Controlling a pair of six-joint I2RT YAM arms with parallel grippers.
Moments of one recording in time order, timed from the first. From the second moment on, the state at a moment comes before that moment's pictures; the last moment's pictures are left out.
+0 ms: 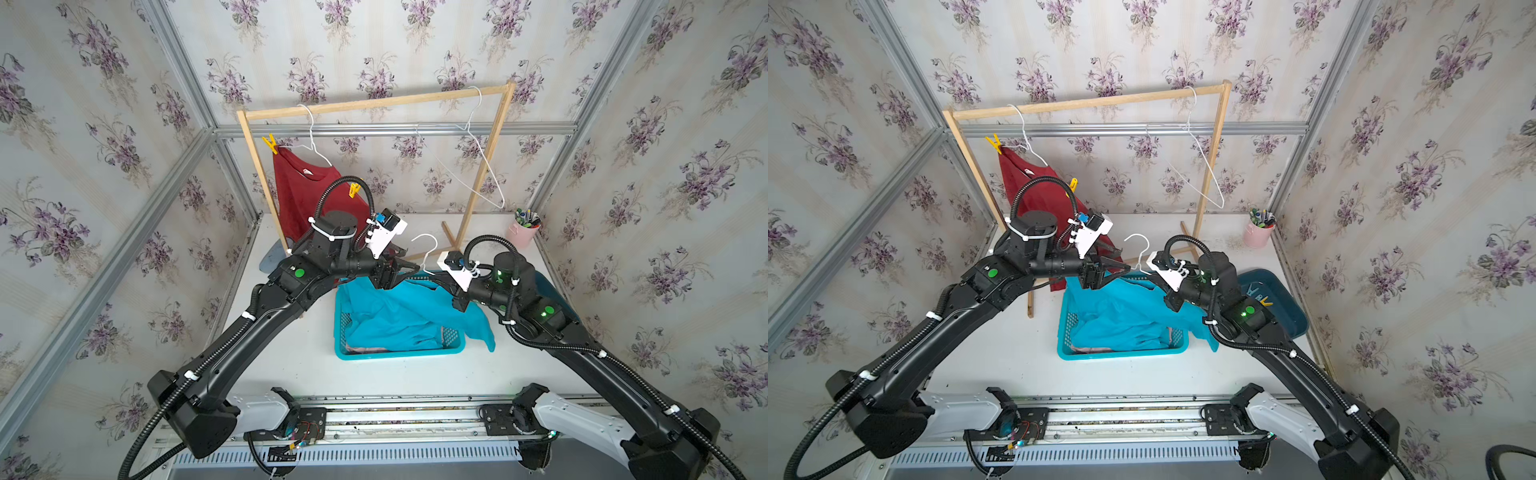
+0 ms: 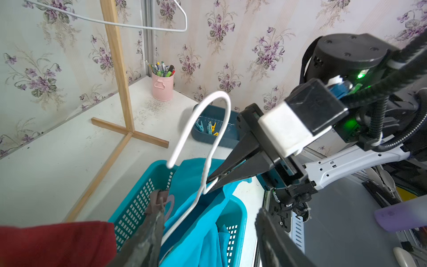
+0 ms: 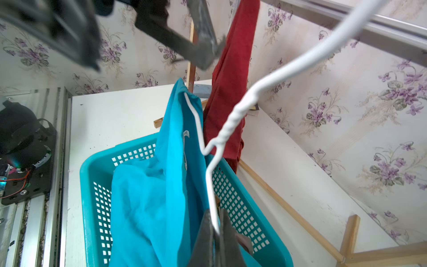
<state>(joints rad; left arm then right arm) -0.63 1.31 1.44 -0.54 0.55 -0.02 0.60 0.99 0.93 -0.27 -0.40 -0.34</state>
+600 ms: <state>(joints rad) -0.64 1.37 1.44 -0.42 0.71 0.01 0.60 1.01 1.01 -0.27 -0.53 -0.35</state>
